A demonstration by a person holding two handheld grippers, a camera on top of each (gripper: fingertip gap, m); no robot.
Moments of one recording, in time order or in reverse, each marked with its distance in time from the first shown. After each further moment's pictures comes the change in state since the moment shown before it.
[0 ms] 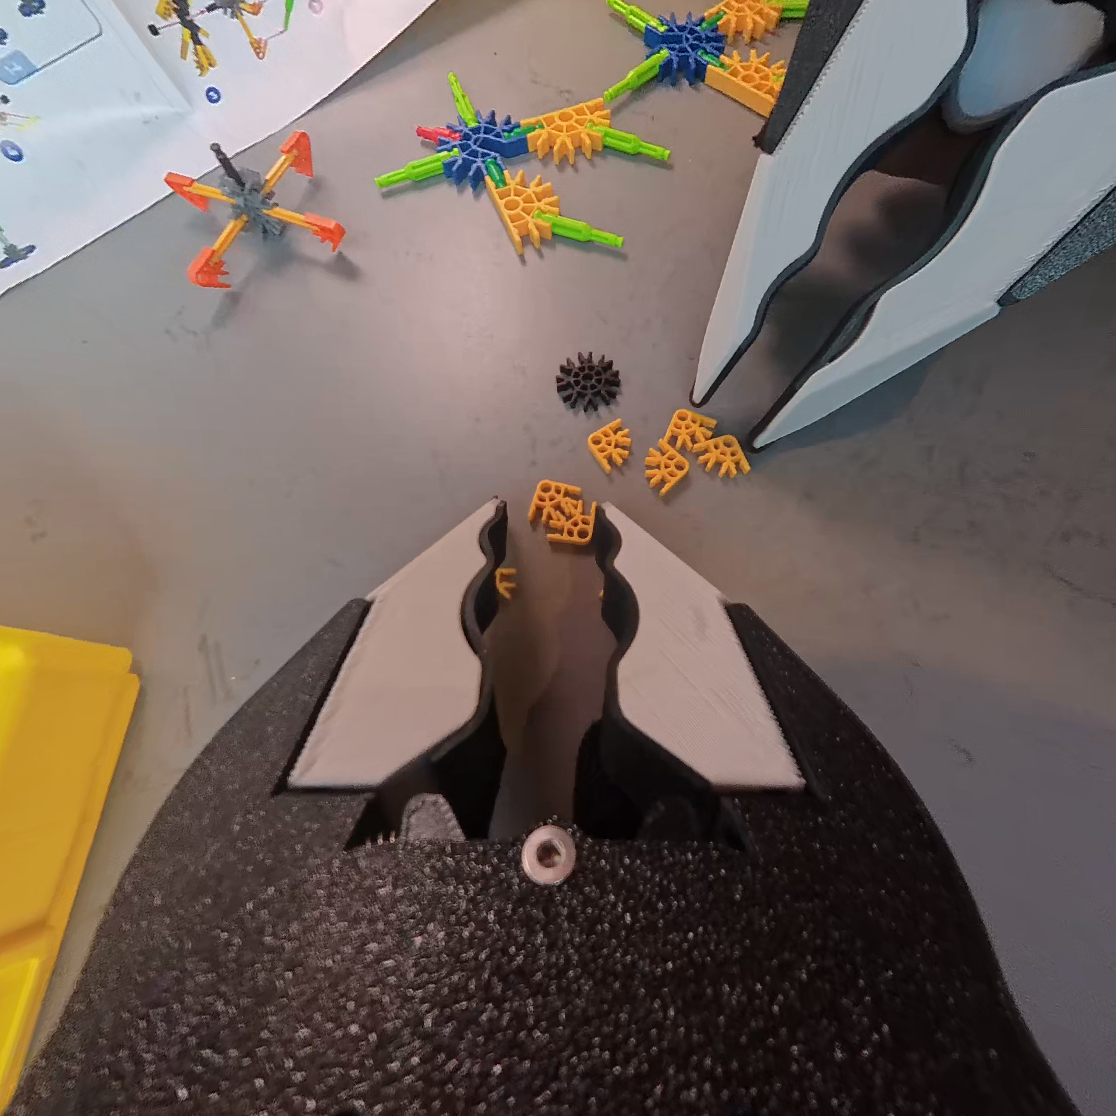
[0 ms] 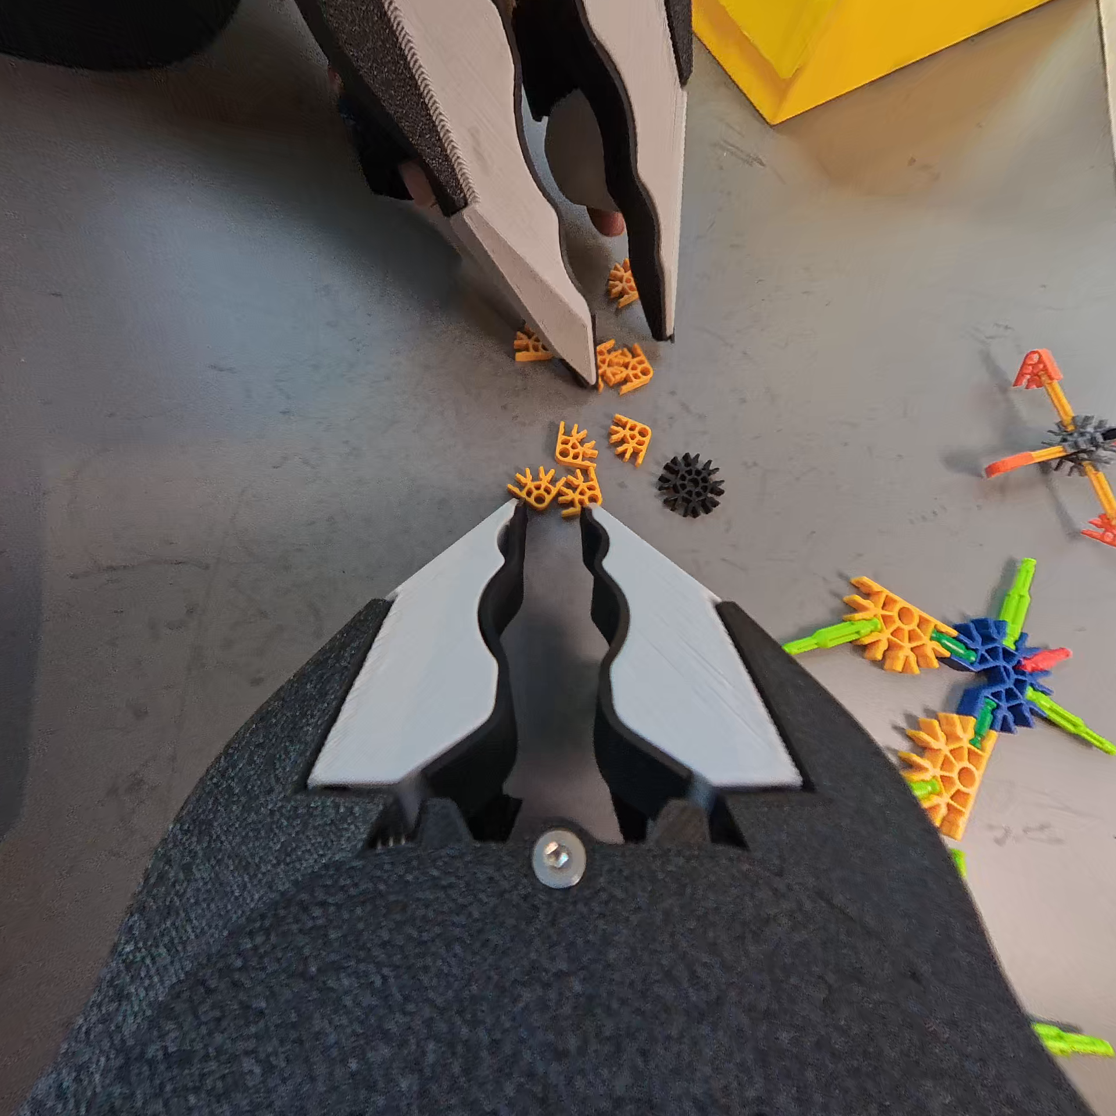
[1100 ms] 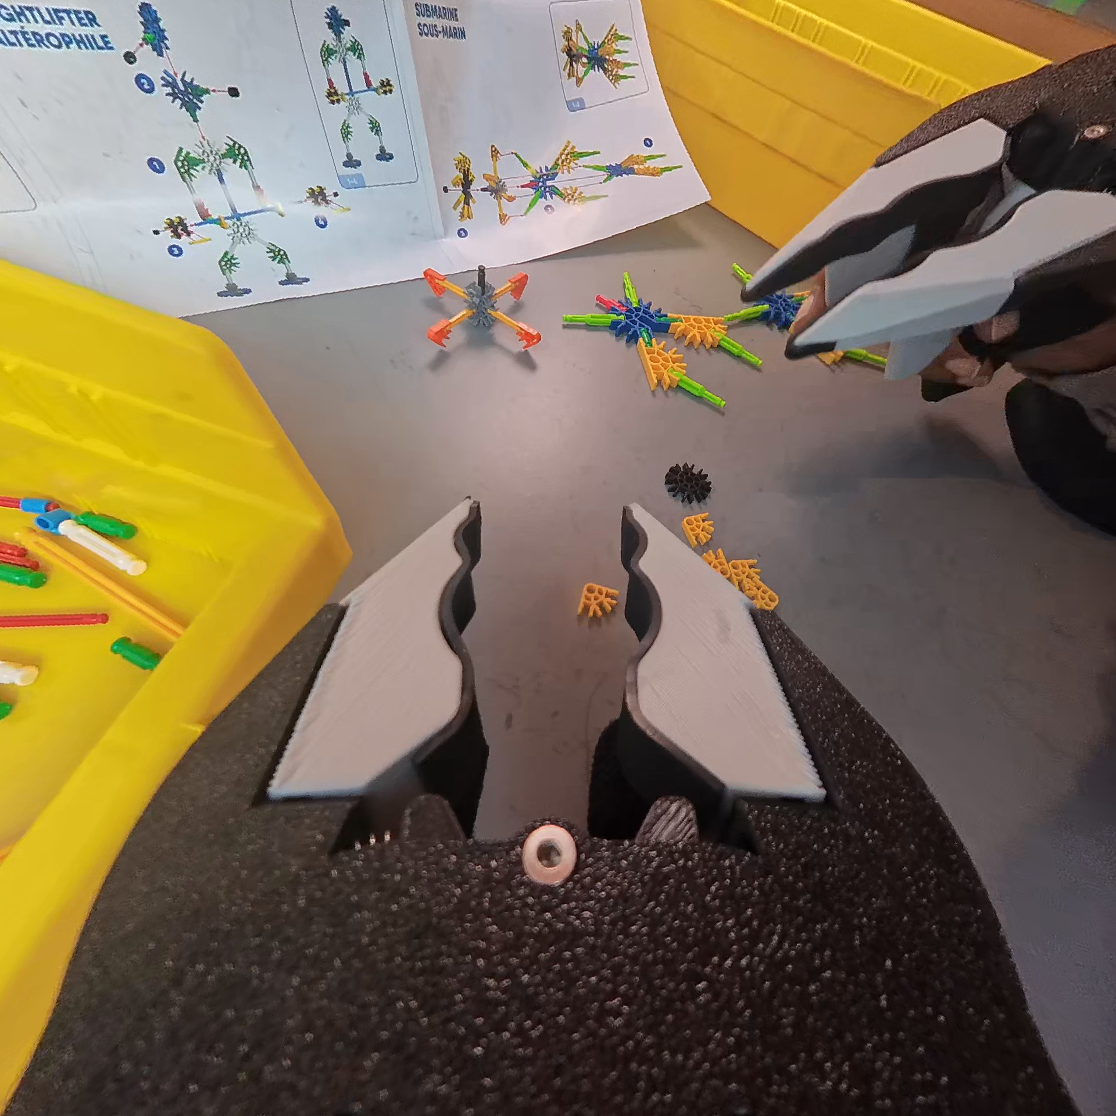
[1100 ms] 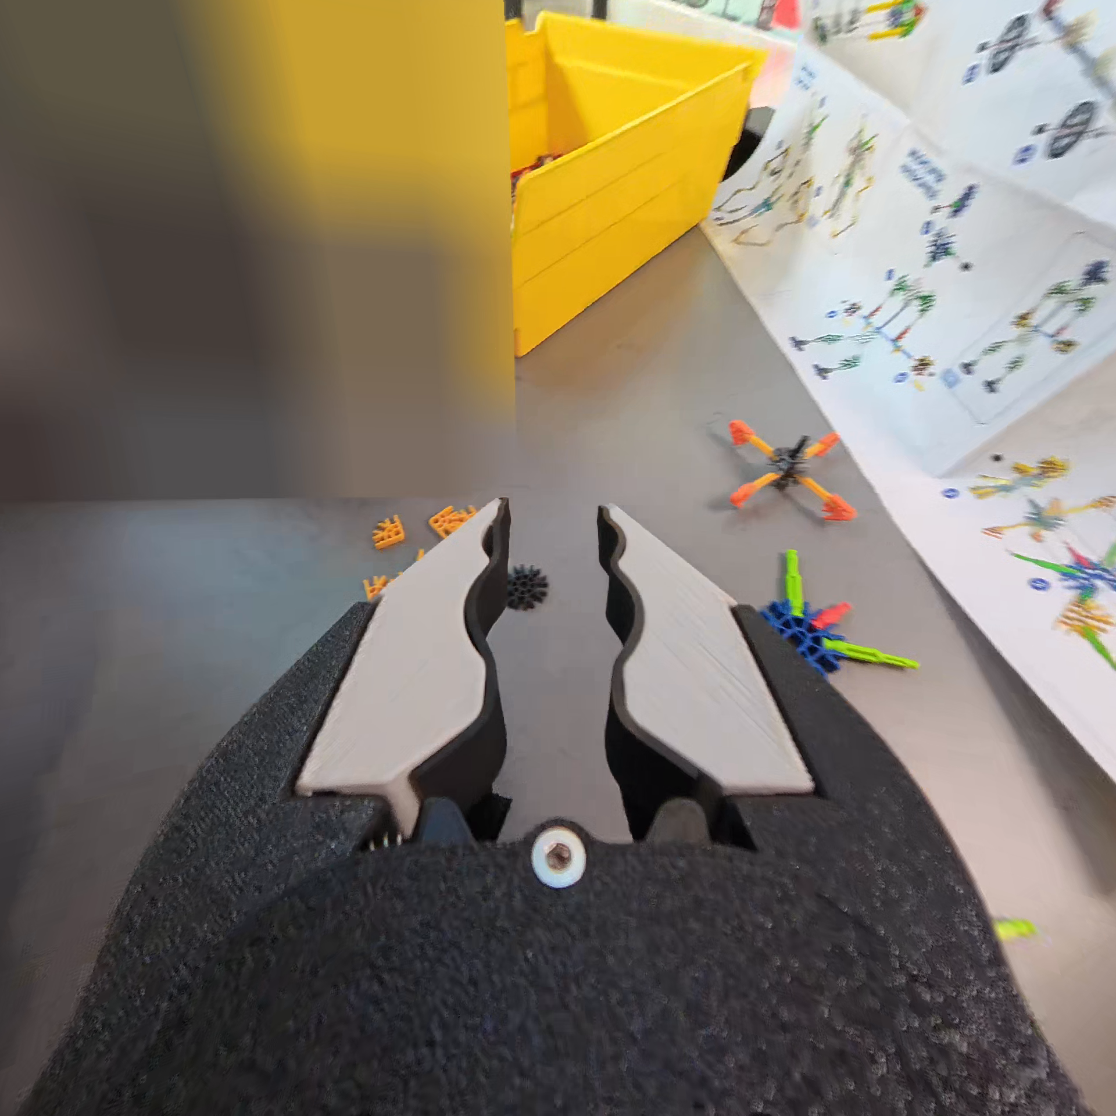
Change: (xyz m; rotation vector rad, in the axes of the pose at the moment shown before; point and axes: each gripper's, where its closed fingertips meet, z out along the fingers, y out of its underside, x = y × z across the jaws) left arm -0.048 -0.021 -0.045 0.244 -0.093 -0.277; right arm 0.068 -0.042 -0.045 0.338 0.203 0.289
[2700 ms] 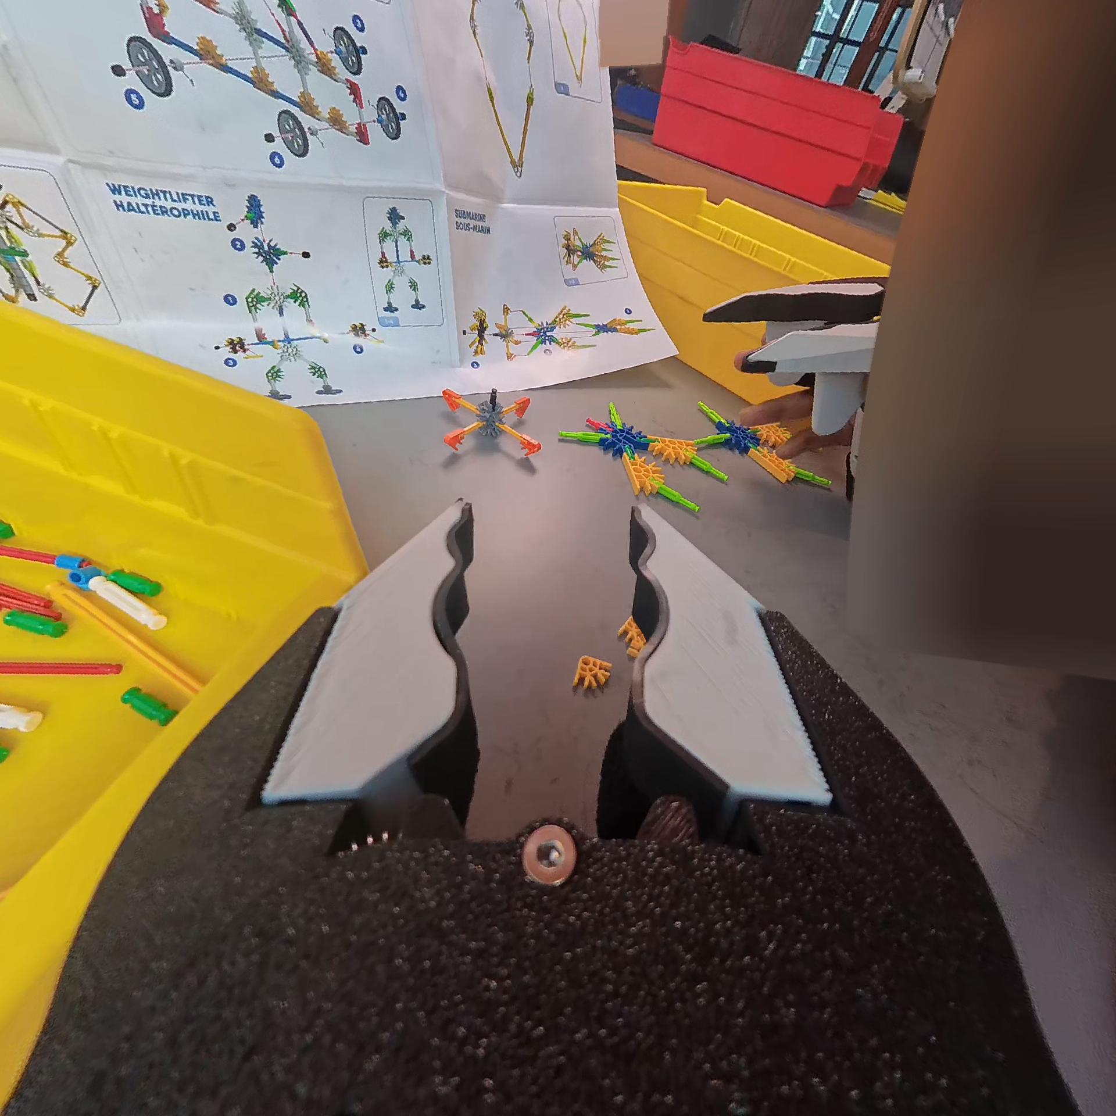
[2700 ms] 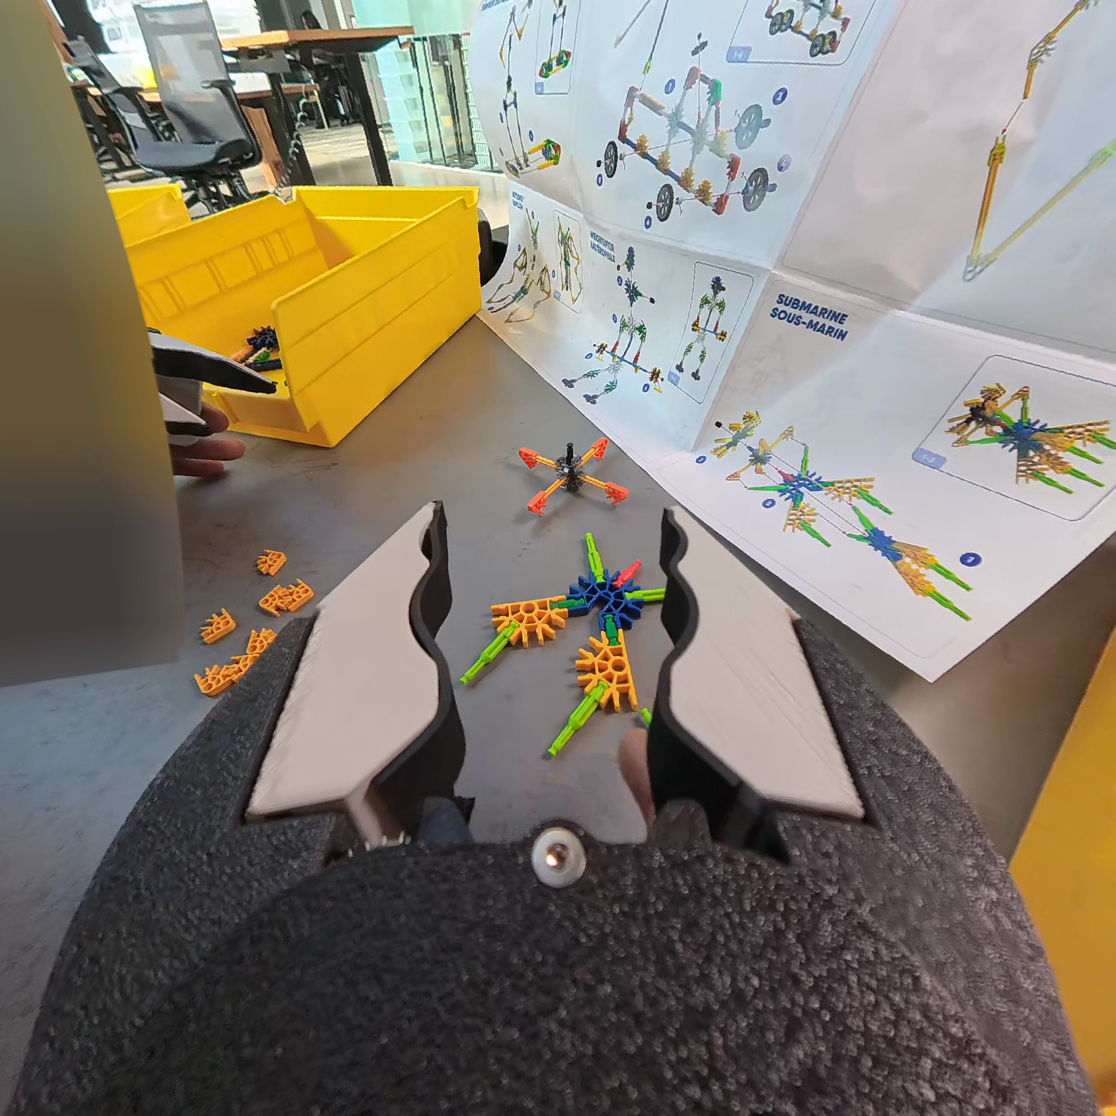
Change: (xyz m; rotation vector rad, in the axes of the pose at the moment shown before) left arm -0.004 -0.030 -0.011 0.234 0.030 -0.060; right arm 0.079 -0.002 -0.040 0.168 0.295 0.161
